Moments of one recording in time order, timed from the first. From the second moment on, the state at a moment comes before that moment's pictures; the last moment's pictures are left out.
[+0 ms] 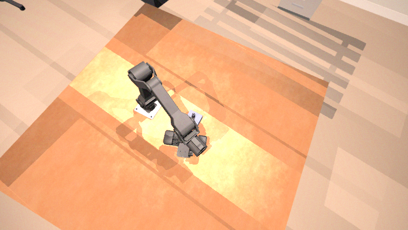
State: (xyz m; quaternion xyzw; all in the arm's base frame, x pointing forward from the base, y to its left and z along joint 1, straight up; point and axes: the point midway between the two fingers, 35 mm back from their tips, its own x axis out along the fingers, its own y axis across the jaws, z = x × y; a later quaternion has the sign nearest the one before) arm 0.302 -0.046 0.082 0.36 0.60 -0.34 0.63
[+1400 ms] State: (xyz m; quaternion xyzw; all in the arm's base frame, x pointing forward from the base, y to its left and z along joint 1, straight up) arm 0.300 -0.045 0.048 0.35 0.61 -0.35 0.62
